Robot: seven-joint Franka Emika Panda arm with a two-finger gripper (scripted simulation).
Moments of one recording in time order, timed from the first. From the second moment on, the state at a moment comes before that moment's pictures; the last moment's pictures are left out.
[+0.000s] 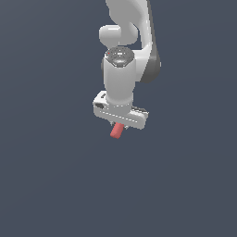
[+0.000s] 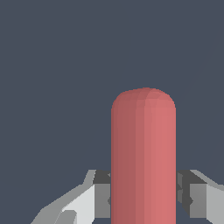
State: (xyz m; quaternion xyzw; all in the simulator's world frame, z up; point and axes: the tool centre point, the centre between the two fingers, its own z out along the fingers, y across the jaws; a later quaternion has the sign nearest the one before) arm 0.010 0.003 0.192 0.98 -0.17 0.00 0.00
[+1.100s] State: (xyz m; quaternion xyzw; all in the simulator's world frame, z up) arm 0.024 0.032 0.417 0.98 -0.17 0.00 0.00
